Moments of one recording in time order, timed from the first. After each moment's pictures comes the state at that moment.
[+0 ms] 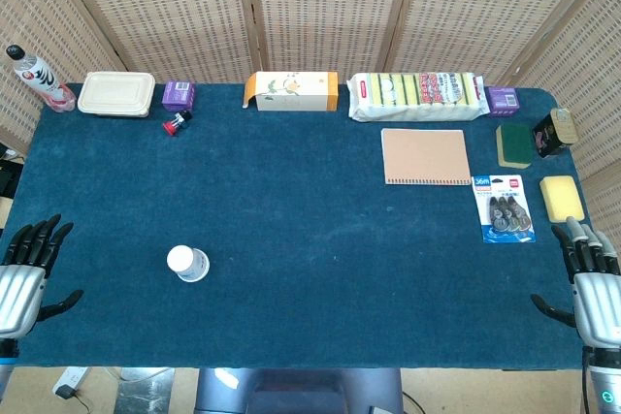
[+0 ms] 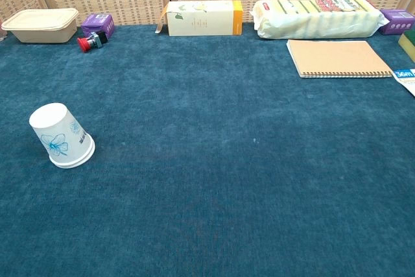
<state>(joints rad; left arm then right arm) -0.08 -1.12 0.00 -1.64 1.59 1.52 0.09 0.04 -1.11 0.08 -1.62 -1.53 1.56 -0.05</state>
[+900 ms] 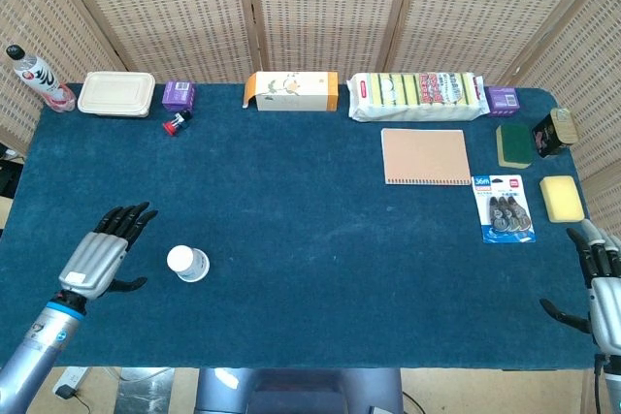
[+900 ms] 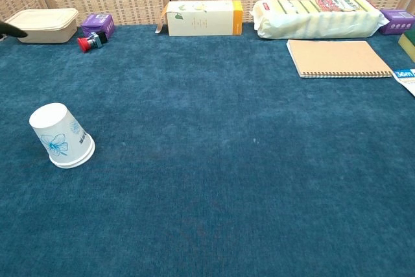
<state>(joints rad) -0.34 -1.10 -0.08 -1.82 1.42 1.10 0.18 0.01 -1.04 0.08 -1.67 -1.52 1.58 0.04</state>
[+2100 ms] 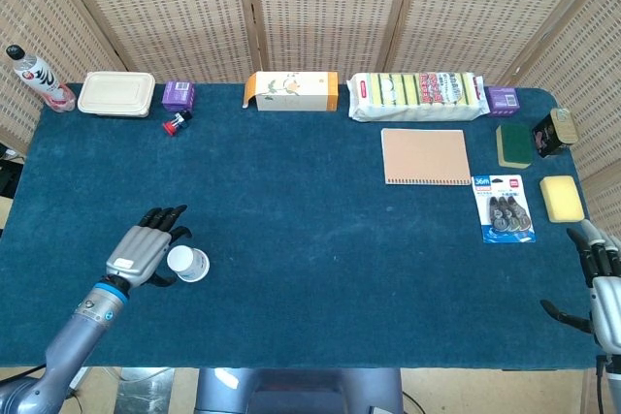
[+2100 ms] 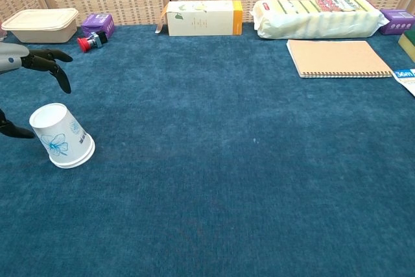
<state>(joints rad) -0.53 -1.17 -0.08 -1.91 1.06 0.99 0.49 0.01 -1.03 0.07 -1.67 -1.52 1.56 0.07</state>
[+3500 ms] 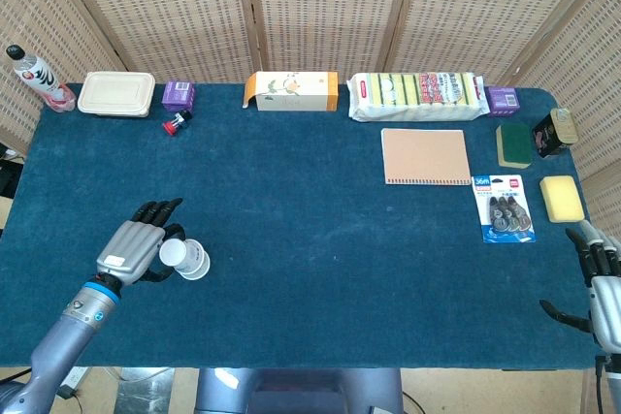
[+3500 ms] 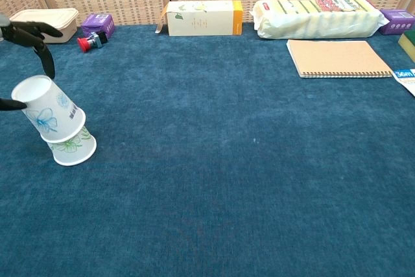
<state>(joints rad) -0.56 -1.06 -0.05 -2.03 1.08 1.05 0.43 0.02 -1.02 0.07 -1.67 -1.51 1.55 0.08</state>
